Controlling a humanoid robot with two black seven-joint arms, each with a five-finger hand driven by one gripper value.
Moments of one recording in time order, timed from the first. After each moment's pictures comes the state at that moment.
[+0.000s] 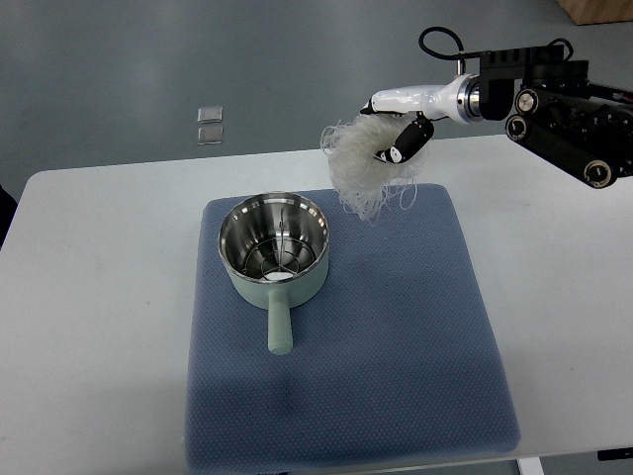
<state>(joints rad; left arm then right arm) -0.15 0.00 -0.03 -0.15 0.02 -0.03 0.16 1.29 -0.35 0.30 0.85 -1.41 0.42 0.14</state>
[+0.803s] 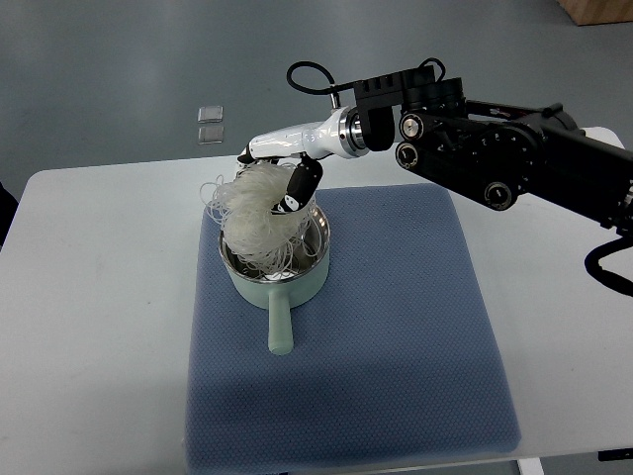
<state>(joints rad) -0.15 0.00 -0.04 -0.18 0.02 -0.03 0.16 1.31 -0.10 0.26 0.87 -1.37 0.47 0.14</state>
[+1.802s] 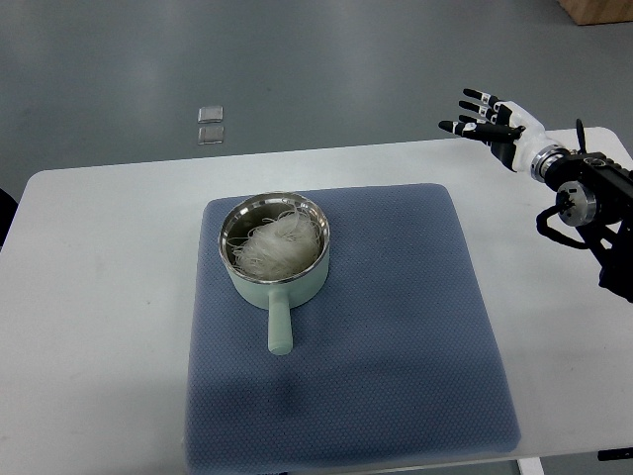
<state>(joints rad) -0.15 0.00 -0.04 -0.18 0.02 -0.03 0.16 0.83 -0.27 0.80 0.53 -0.44 0.13 0.09</state>
